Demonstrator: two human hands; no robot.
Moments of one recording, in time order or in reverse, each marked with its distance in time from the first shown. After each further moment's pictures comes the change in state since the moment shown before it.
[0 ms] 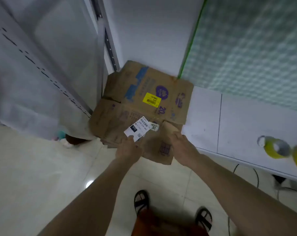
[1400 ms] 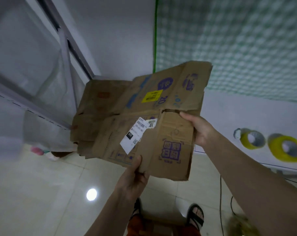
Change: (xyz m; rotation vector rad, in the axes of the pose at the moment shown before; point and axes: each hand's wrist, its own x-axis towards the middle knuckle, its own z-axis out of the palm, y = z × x) left_hand -0.100 0.118 0.038 -2.010 -0.475 -0.441; right_hand -0.024 0.116 -0.114 1.779 0.116 0.525
